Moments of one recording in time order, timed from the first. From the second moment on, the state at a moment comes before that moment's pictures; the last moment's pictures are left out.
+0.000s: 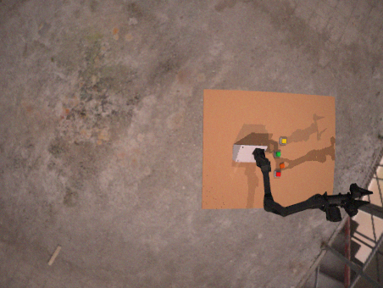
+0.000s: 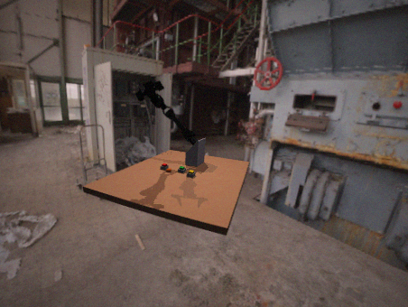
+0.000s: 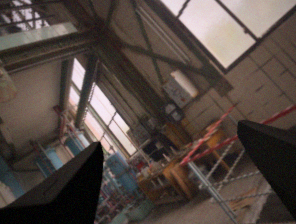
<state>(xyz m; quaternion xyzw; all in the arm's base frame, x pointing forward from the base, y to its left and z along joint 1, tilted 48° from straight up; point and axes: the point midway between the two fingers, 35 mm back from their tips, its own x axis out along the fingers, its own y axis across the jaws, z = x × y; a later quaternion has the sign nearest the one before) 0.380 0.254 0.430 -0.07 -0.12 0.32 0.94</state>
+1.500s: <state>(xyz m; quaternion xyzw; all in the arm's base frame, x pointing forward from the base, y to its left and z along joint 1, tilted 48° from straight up) 0.227 0.003 -0.006 -0.34 0.61 -0.22 0.67</state>
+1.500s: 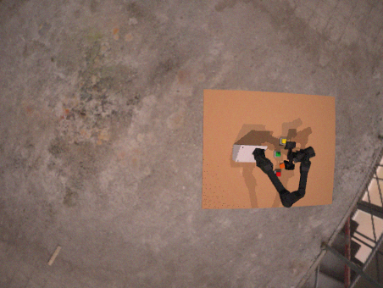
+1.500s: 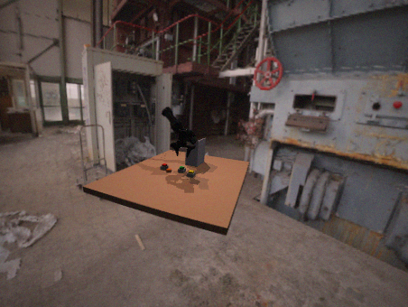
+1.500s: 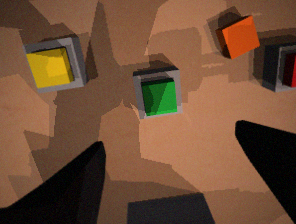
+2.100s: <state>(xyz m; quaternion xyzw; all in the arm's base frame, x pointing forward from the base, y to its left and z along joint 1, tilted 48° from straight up) 0.231 -0.042 -0.044 -0.35 0.62 -0.23 0.67</state>
